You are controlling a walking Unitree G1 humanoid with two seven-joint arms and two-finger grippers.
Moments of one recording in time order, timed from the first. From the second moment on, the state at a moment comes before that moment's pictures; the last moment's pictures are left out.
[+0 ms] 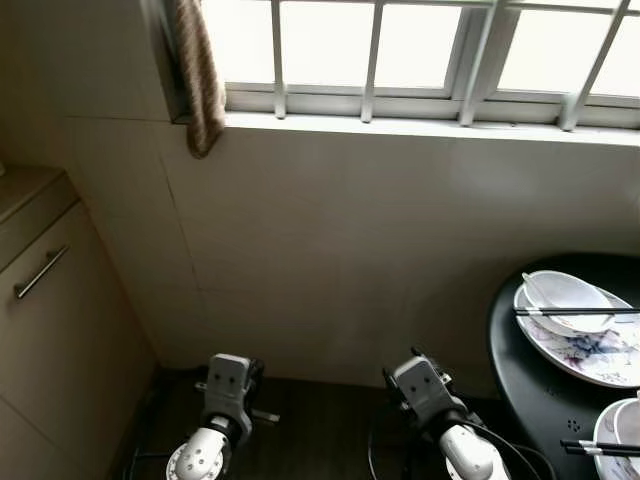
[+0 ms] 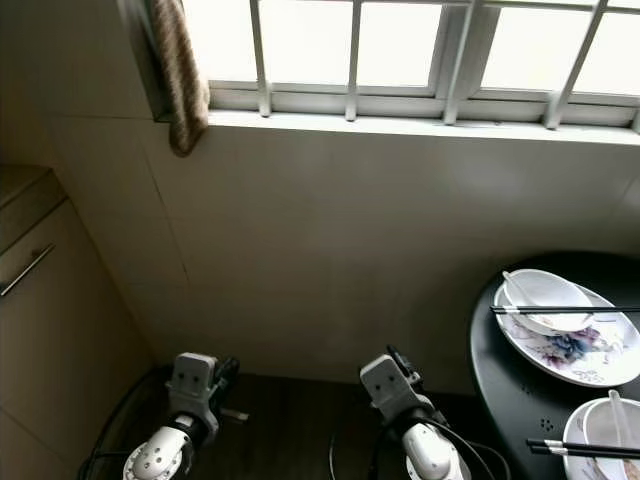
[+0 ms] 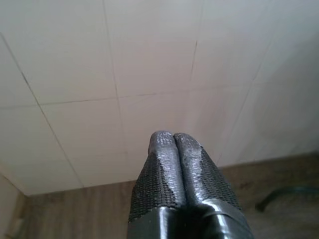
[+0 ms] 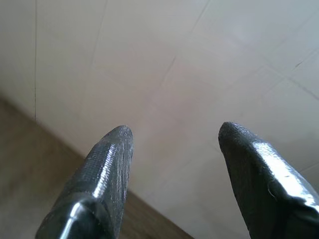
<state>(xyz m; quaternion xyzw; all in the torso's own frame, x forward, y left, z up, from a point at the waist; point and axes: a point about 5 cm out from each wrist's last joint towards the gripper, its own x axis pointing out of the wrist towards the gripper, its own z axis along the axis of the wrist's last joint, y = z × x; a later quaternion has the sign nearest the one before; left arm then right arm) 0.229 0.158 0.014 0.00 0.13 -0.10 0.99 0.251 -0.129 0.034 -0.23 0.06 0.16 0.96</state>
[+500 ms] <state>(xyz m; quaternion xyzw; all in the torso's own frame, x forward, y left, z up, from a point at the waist) 0.231 0.152 0.017 -0.01 0.12 -0.10 0.99 0.248 -0.138 0.028 -0.25 0.08 0.16 0.95</state>
